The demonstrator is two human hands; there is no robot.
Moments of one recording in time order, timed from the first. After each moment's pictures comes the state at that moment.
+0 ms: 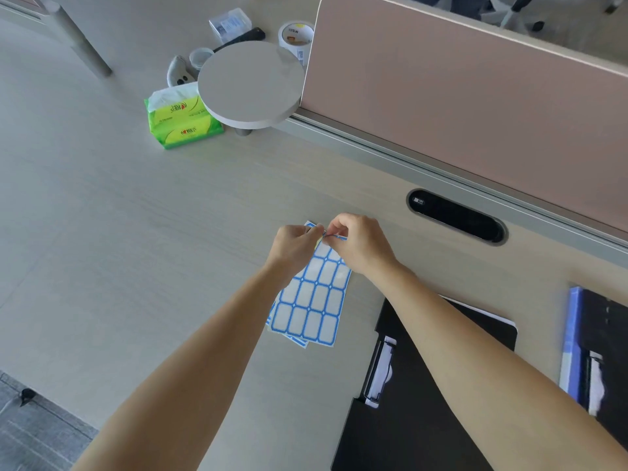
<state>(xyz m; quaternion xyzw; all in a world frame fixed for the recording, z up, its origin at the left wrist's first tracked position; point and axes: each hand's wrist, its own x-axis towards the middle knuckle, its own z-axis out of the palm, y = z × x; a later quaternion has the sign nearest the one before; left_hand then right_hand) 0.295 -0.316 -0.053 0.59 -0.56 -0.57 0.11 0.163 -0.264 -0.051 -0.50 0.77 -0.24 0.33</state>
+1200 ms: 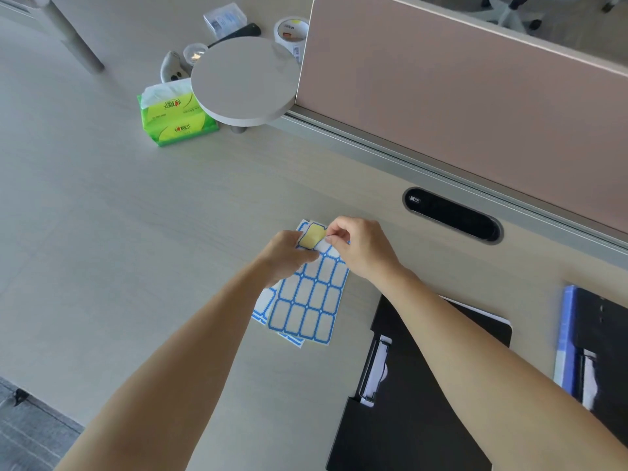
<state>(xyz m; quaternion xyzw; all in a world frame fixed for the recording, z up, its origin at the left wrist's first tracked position) 0.314 -0.325 -0.079 0.52 -0.60 -0.61 0.01 0.151 -0.253 -0.061 -0.56 0.74 -0.25 0.28</state>
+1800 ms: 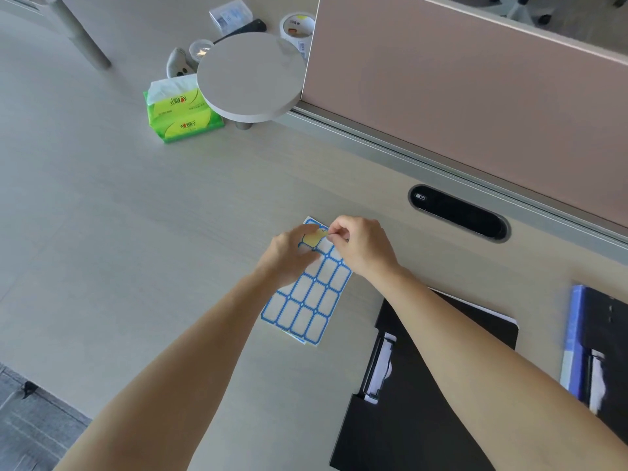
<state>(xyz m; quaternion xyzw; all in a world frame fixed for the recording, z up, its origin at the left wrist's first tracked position) 0.322 -0.313 -0.079 0.51 -0.73 -0.46 0.04 0.162 -0.257 -0.065 -0.53 0.77 -0.22 0.28</state>
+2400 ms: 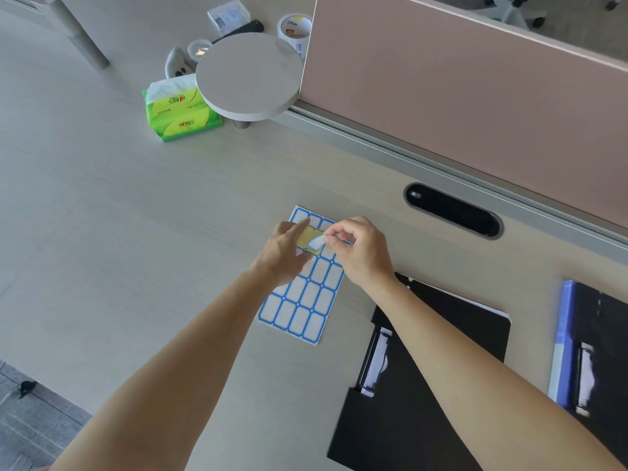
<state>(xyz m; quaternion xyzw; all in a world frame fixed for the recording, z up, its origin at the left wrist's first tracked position) 0.329 -0.310 -0.086 0.49 -0.77 -0.40 0.01 0.176 -0.232 -0.055 -0.46 0.75 -0.37 0.31</state>
